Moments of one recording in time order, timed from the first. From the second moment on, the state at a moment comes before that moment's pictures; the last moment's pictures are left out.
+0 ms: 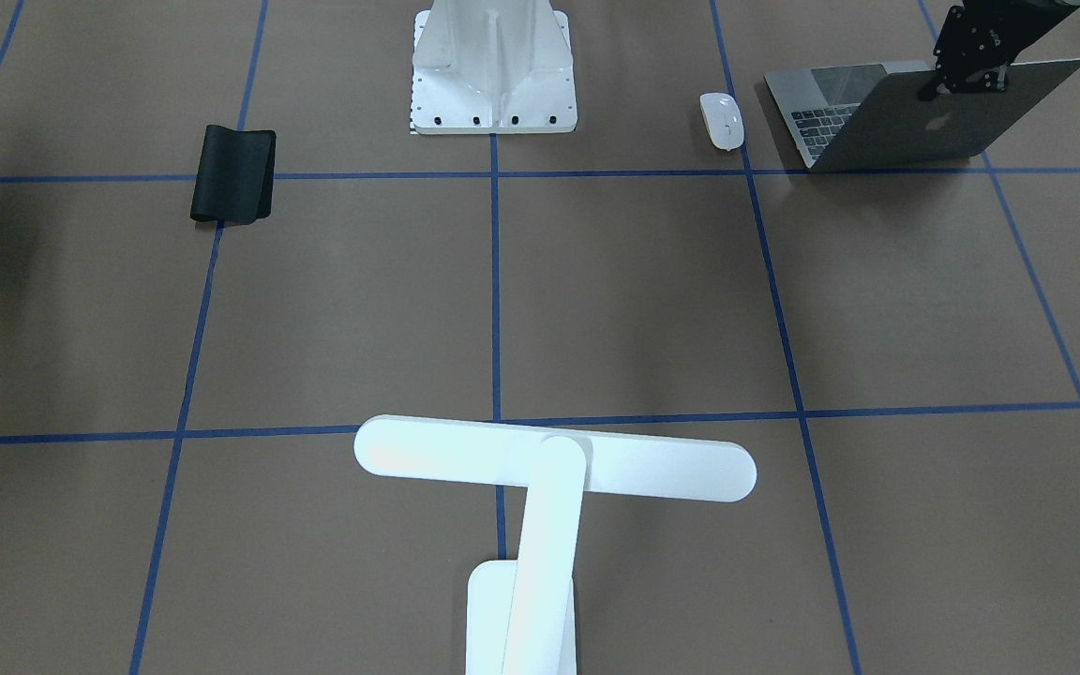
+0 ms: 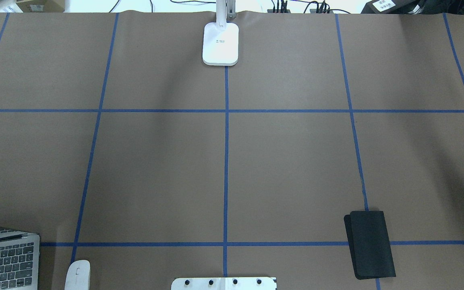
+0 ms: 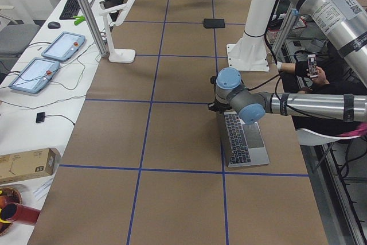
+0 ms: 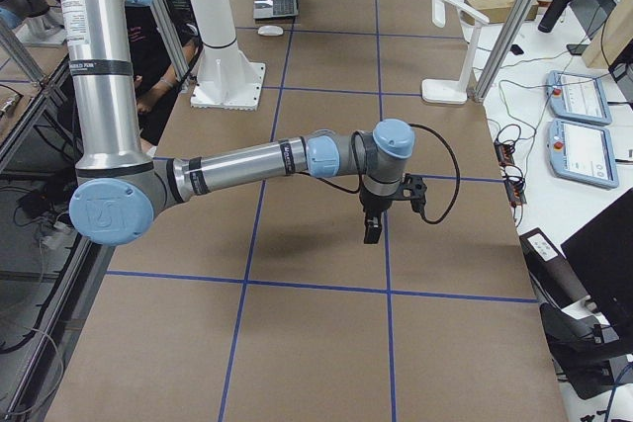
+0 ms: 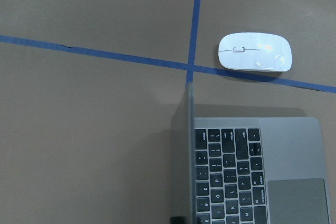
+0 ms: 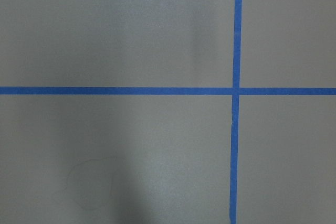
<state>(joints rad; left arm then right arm) -0.92 -0.94 -2.16 -2.39 -2.36 0.47 1.38 -1.50 1.73 -1.70 2.25 0.22</state>
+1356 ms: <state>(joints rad) -1.07 -1.05 -2.22 -2.33 -2.38 0.56 1.38 -1.50 1.72 -1.70 2.25 0.23</state>
